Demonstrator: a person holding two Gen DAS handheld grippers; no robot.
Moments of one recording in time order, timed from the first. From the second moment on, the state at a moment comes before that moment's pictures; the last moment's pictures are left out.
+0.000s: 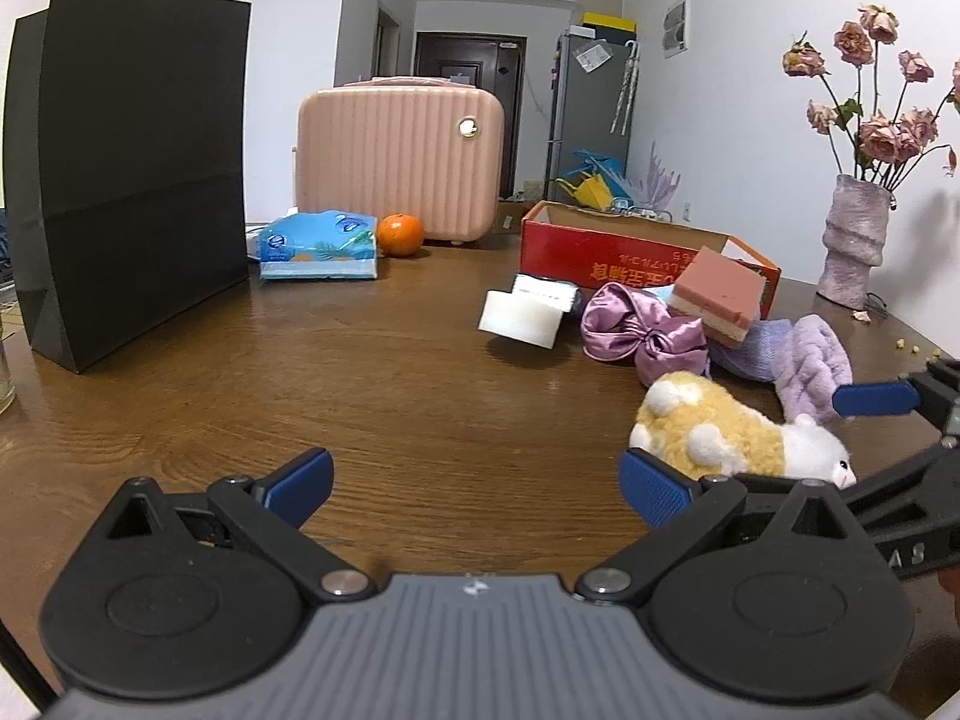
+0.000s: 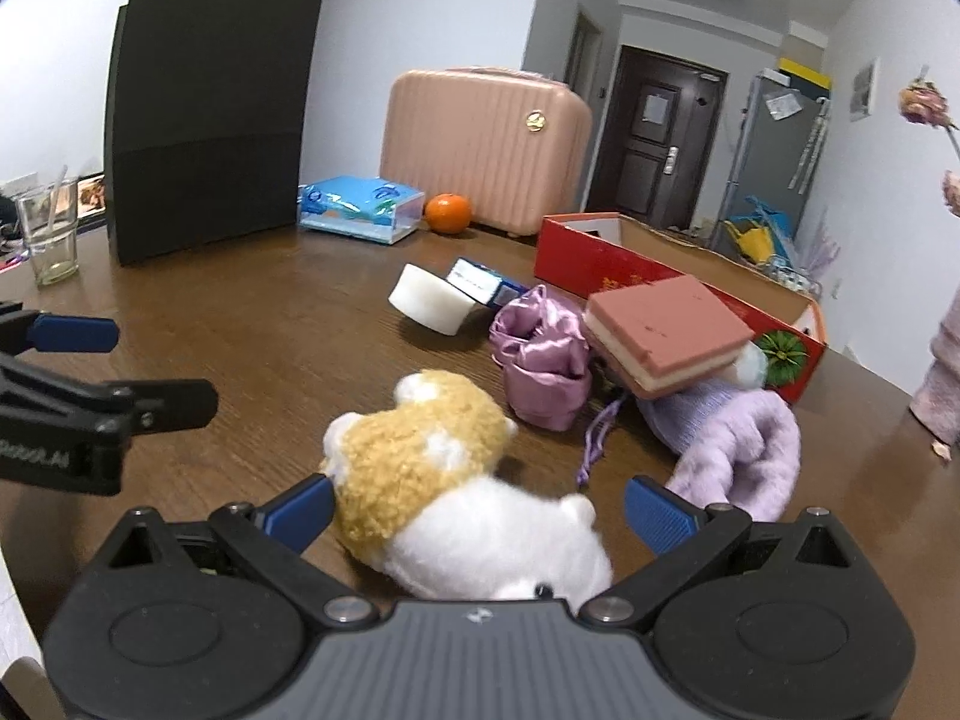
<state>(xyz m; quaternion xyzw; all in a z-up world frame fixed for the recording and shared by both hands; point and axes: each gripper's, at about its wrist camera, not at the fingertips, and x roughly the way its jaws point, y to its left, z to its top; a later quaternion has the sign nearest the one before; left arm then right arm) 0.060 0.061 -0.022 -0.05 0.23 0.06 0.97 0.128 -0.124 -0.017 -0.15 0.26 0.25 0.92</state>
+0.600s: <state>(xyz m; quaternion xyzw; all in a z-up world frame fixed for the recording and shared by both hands) 0.063 0.068 -0.027 -0.05 0.25 0.07 0.97 0.172 -0.102 -0.036 -0.15 0.31 0.30 0.89</state>
